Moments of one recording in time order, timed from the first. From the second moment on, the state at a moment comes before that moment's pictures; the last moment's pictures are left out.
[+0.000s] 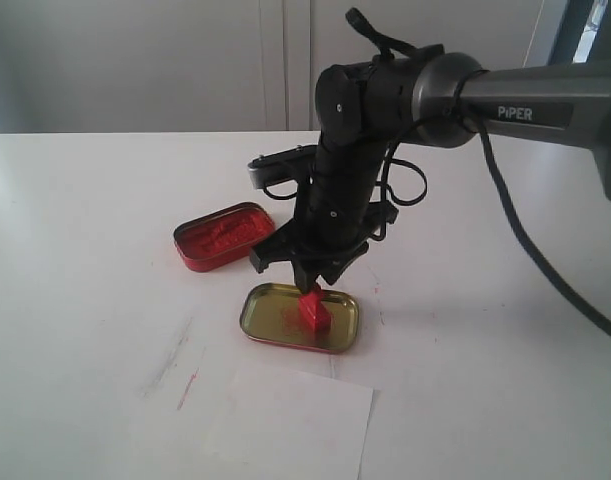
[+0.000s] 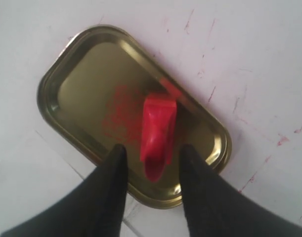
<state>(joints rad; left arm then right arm) -0.01 0.00 0.02 -0.10 0.51 0.13 0.58 2.09 -1.63 0.13 1.02 -0.05</state>
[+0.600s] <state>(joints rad) -0.01 0.00 0.02 -0.10 0.51 0.13 0.58 2.12 -1.63 0.13 1.00 -0.03</state>
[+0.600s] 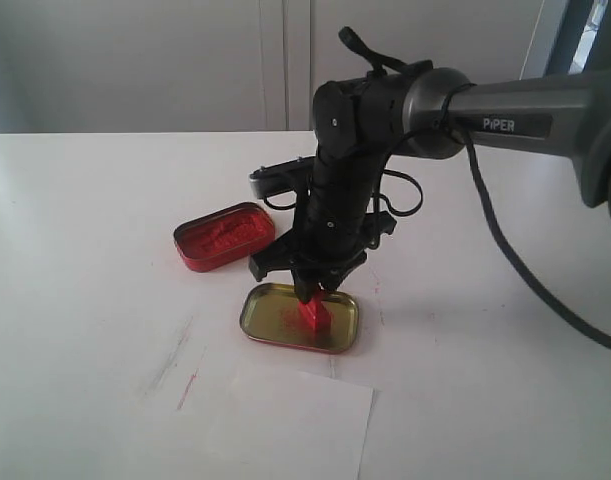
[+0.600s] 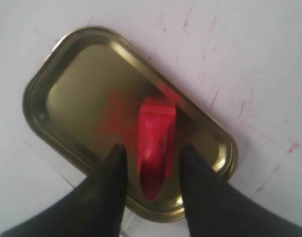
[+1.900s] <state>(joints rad) -0.01 0.00 0.02 -0.10 0.51 0.13 0.58 2.17 -1.64 0.14 1.03 -0.01</state>
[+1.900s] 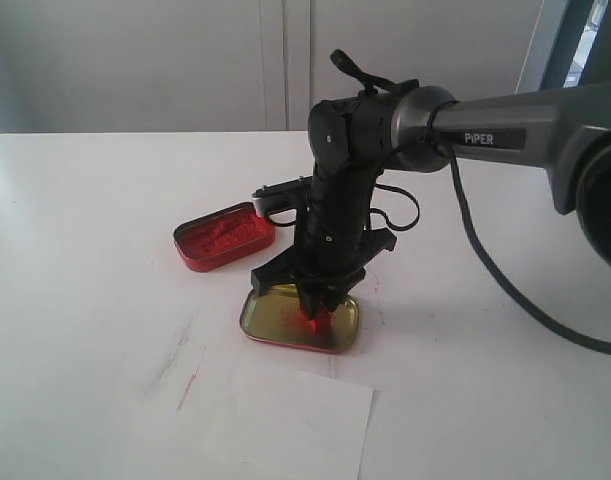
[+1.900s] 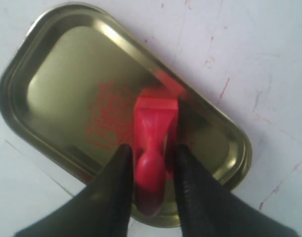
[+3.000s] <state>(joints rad) -0.01 0.00 0.02 -0.10 0.51 0.13 0.58 2.07 -1.64 0.09 1.05 -0.02</state>
